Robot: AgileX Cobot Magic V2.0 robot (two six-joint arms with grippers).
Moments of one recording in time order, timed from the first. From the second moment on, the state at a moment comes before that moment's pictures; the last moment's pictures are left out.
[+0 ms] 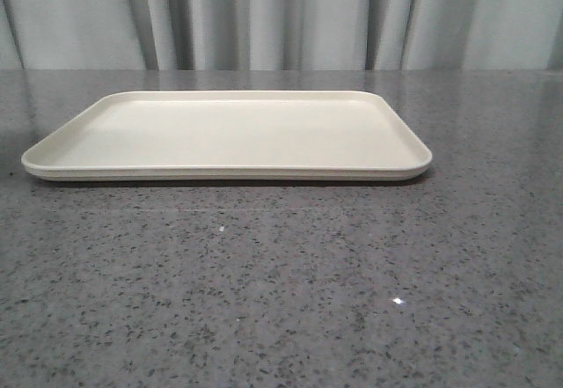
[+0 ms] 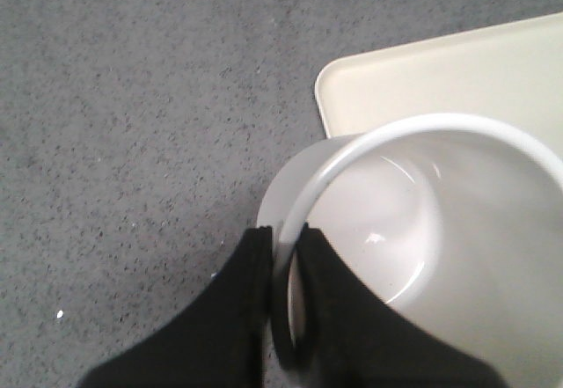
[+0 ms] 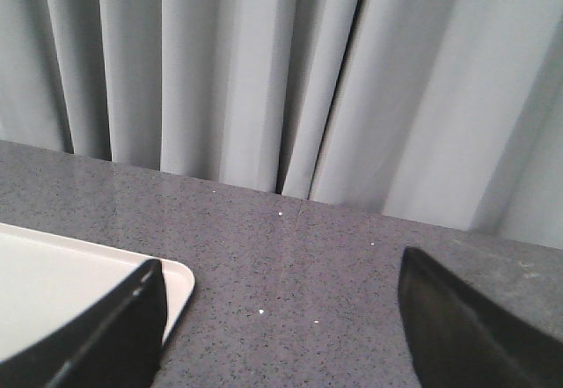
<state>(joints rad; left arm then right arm) -0.10 1.14 -1.47 -0.09 1.20 0.05 0.13 0.56 -0.74 0.26 0.32 -0.29</state>
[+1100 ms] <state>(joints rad) -0.46 1.76 -1.79 -0.11 1.16 0.06 0.13 0.56 -0.74 0.26 0.33 -0.29</state>
